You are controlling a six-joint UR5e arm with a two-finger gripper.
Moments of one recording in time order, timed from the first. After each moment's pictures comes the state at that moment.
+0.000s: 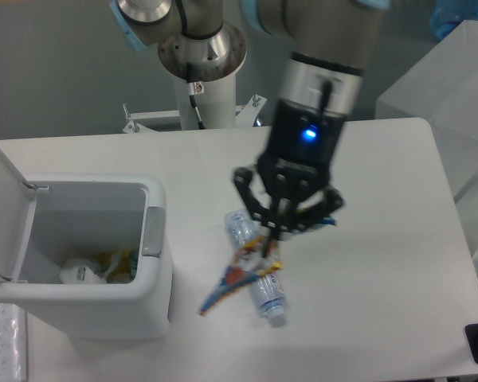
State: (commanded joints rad) arm 2.40 -1.80 -1.24 -1.06 1.01 0.44
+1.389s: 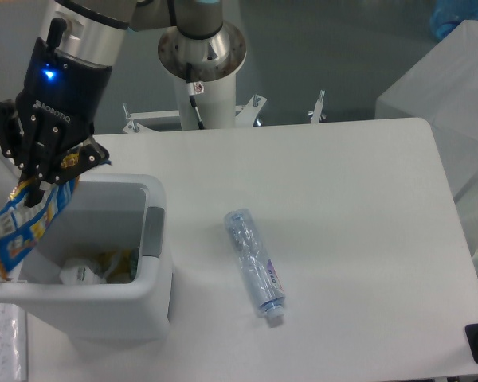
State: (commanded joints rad) arm 2.18 -1.72 -1.33 -1.06 1.02 0.40
